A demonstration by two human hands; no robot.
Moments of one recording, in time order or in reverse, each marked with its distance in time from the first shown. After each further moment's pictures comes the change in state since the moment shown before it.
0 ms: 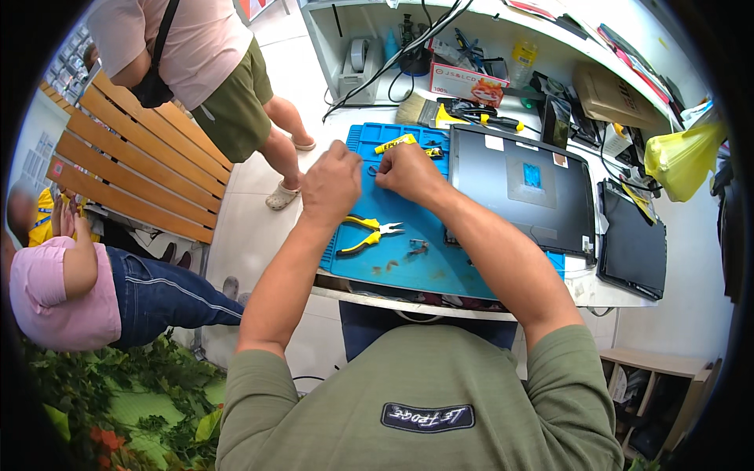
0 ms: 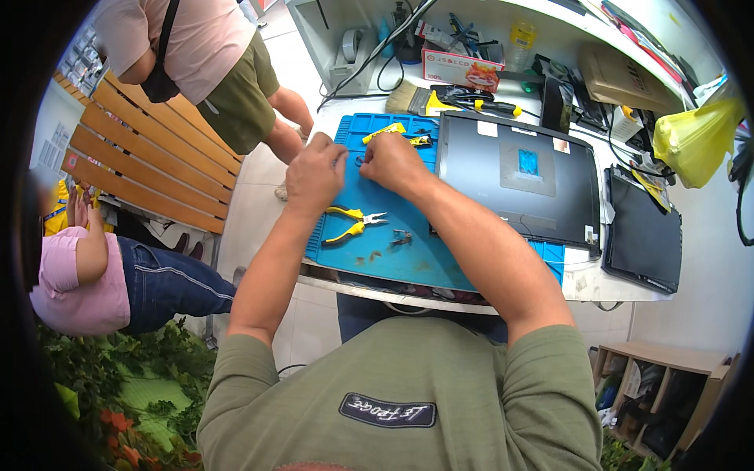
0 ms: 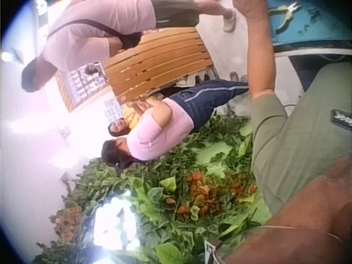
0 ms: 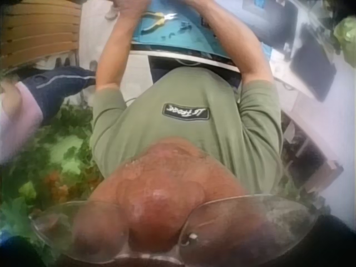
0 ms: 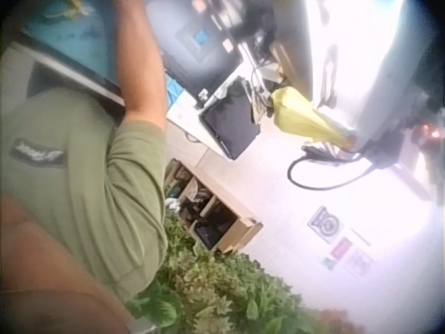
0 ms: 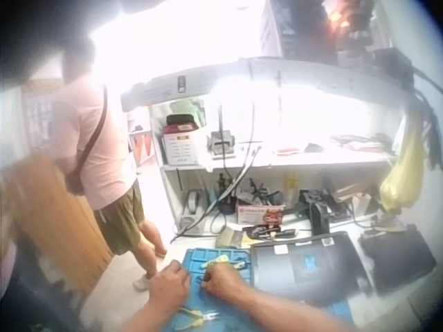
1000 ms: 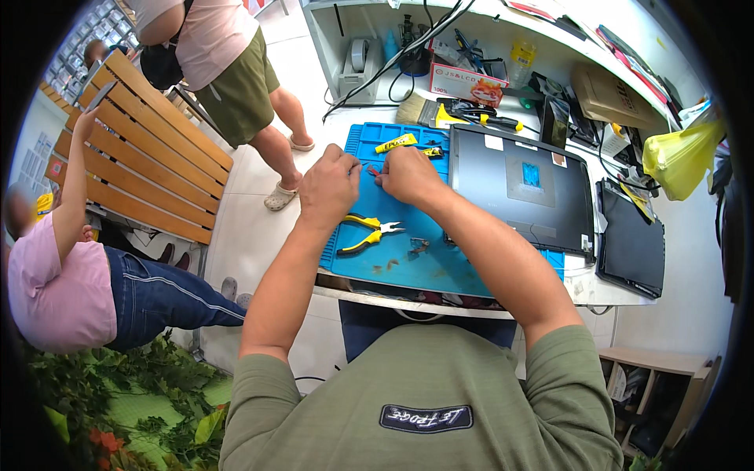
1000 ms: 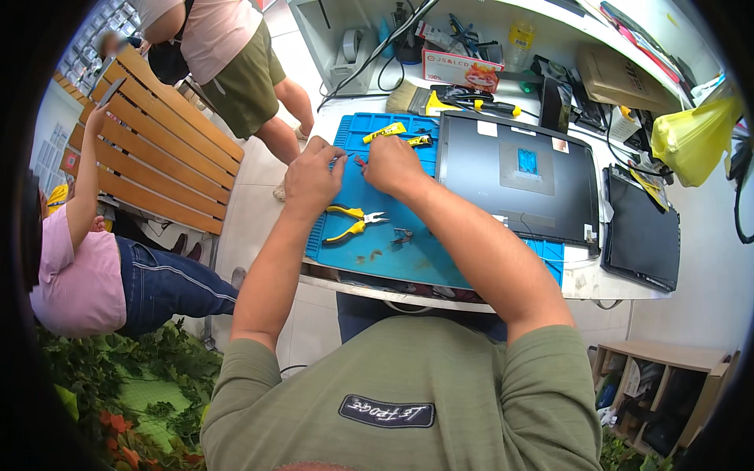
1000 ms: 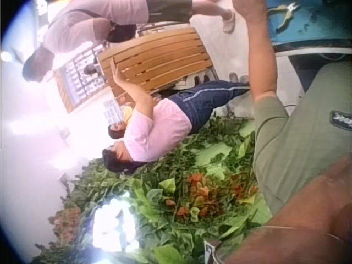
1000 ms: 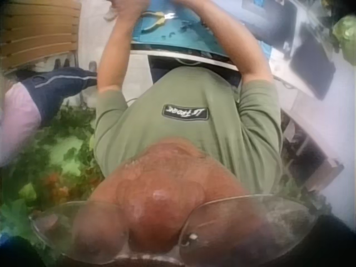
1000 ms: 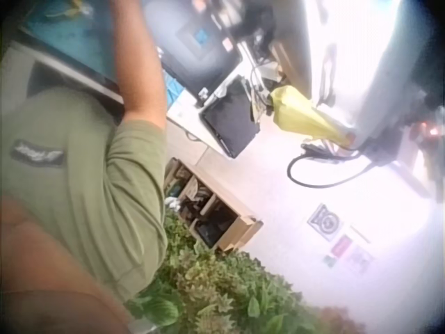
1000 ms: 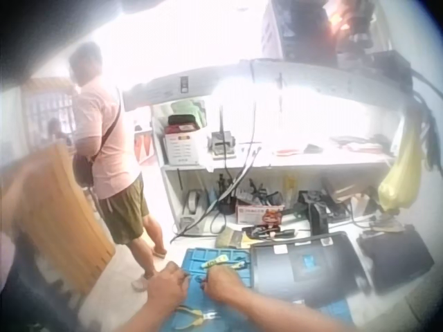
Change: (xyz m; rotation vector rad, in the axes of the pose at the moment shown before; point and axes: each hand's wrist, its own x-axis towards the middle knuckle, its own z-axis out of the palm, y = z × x) left_hand -0.004 -0.001 -0.007 -0.086 -0.022 -0.115; right_hand -0.004 -0.011 0.004 -0.186 -0.010 0.078
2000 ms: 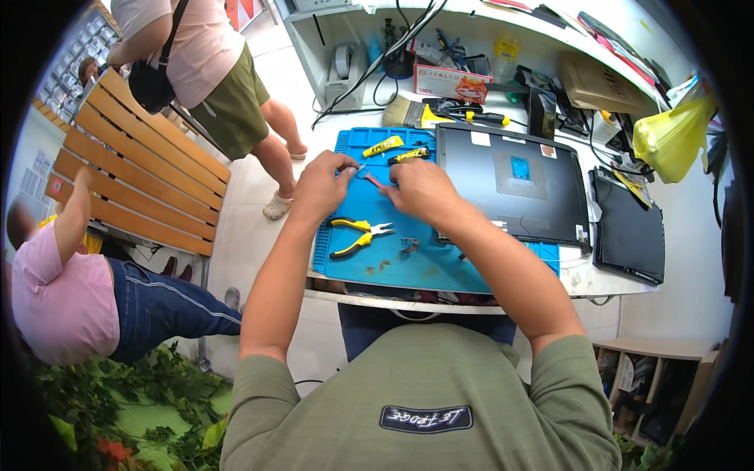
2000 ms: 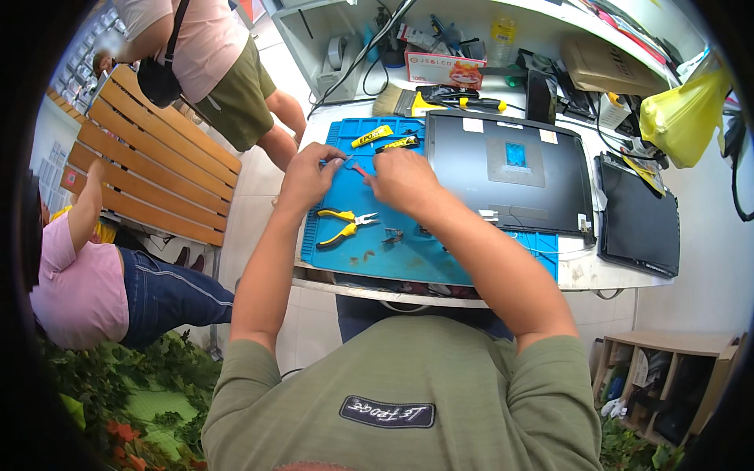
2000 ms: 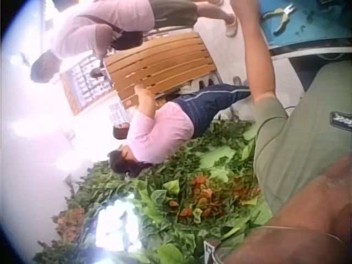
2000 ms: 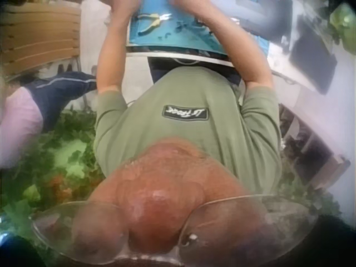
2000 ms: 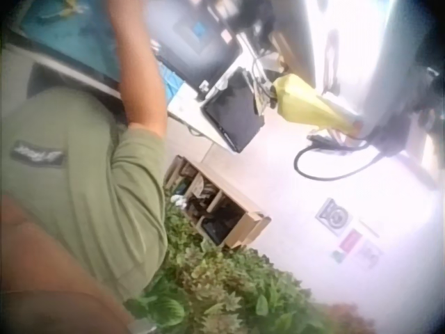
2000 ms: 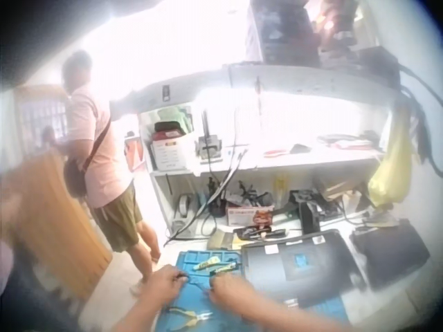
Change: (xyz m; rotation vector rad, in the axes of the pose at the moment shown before) left_hand 0.016 -0.008 0.001 -0.324 -0.195 -0.083; right_hand -0.052 0.008 -0.033 -0.145 0.077 -0.160
